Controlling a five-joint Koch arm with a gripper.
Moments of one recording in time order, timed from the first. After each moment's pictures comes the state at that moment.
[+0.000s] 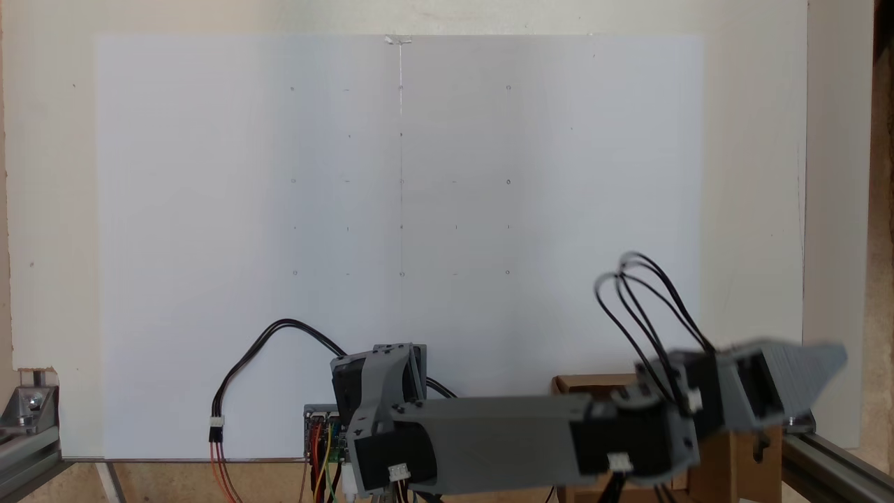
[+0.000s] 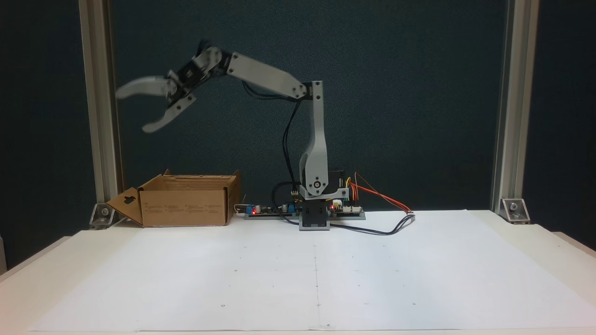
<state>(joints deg) 77.4 88.5 64.3 30.9 -13.6</state>
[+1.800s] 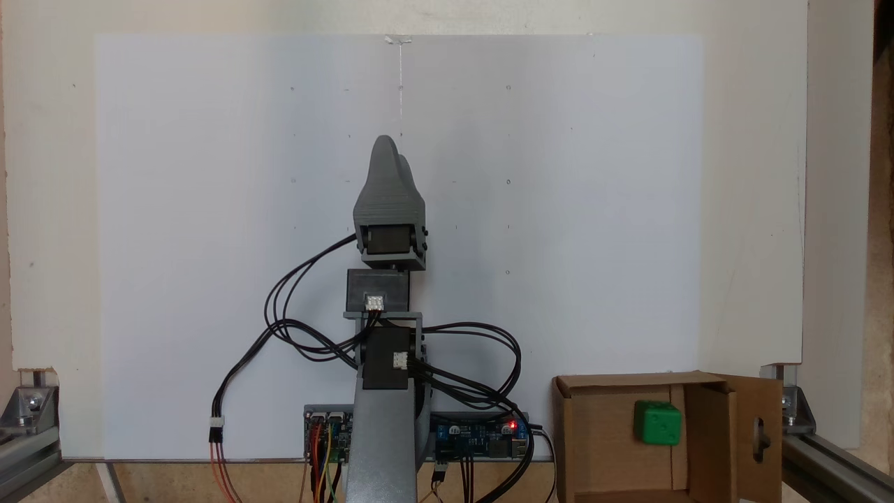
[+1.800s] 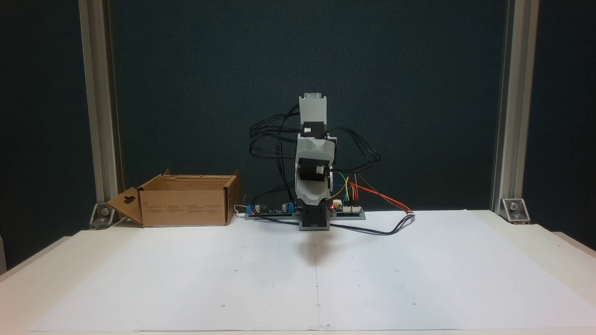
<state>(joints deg) 0.0 129.6 155.6 -43.7 -8.0</state>
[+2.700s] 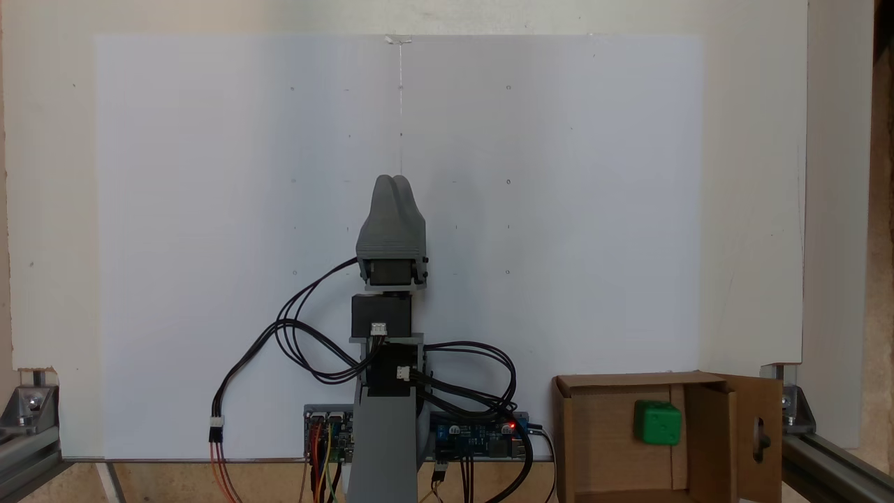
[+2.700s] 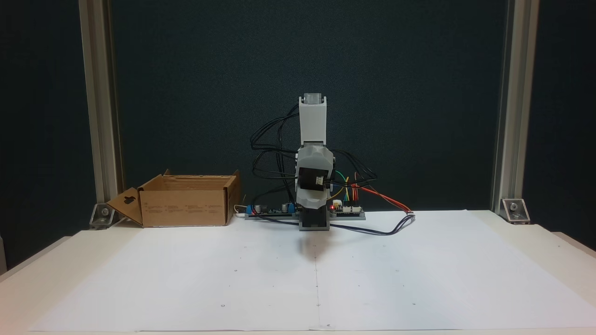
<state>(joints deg) 0.0 129.5 171.9 -70.8 -8.0</state>
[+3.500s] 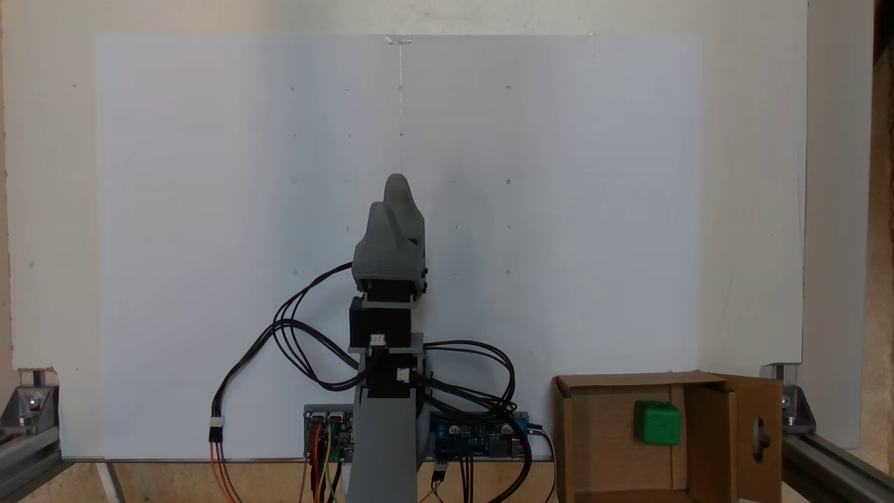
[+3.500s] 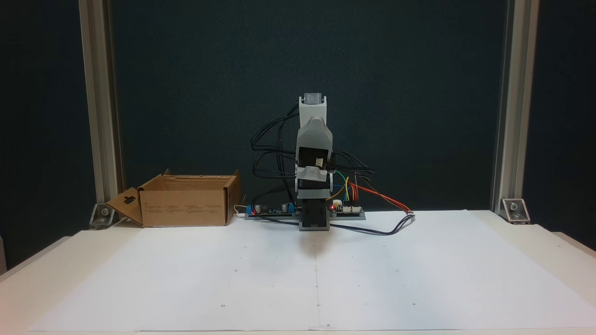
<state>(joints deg) 0.4 129.5 176.3 -88.2 -8.0</state>
